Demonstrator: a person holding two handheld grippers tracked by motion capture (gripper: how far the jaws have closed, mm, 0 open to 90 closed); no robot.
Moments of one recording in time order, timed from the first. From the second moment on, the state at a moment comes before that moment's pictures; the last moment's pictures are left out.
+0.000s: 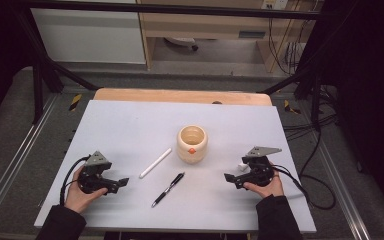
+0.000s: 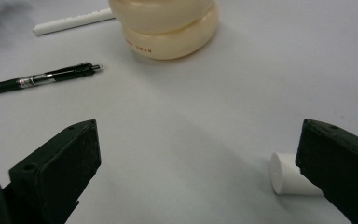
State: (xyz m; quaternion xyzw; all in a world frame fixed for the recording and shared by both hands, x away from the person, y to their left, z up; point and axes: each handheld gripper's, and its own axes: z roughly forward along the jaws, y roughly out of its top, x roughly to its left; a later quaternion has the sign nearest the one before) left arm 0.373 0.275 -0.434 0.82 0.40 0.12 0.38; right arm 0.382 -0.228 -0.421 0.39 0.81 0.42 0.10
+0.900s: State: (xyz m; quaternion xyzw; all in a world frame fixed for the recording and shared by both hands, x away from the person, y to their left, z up) left arm 0.397 0.231 -0.403 0.84 0.39 0.13 0.36; right arm 0.371 -0.252 -0.434 0.40 0.81 0.42 0.10
